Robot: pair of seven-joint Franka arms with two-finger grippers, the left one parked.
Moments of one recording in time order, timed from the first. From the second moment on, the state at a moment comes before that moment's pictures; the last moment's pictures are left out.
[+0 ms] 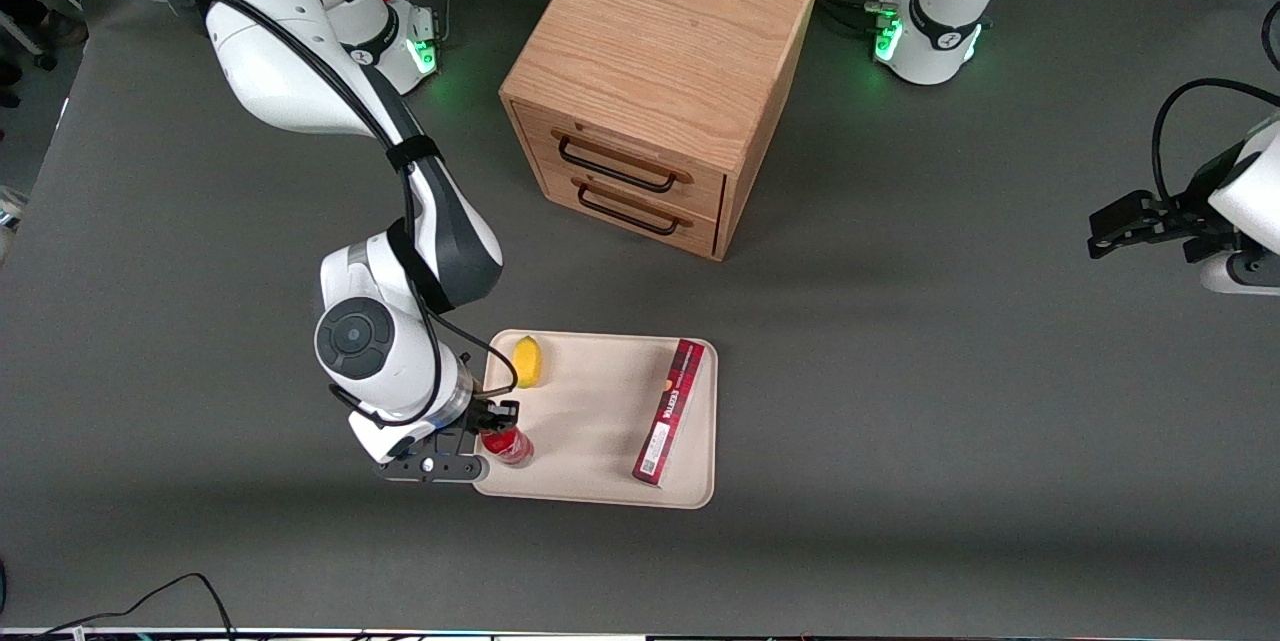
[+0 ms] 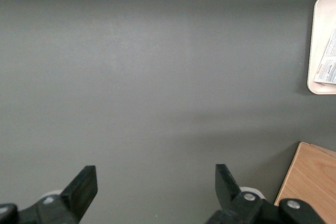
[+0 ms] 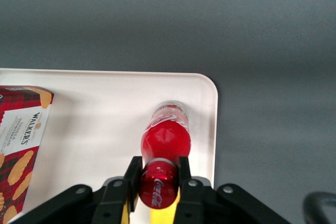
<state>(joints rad) 0.41 0.81 -0.04 -1.13 0.04 2.04 0.42</state>
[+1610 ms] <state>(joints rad) 0.12 -0.11 -0.13 -1.53 -0.04 1.54 0.06</state>
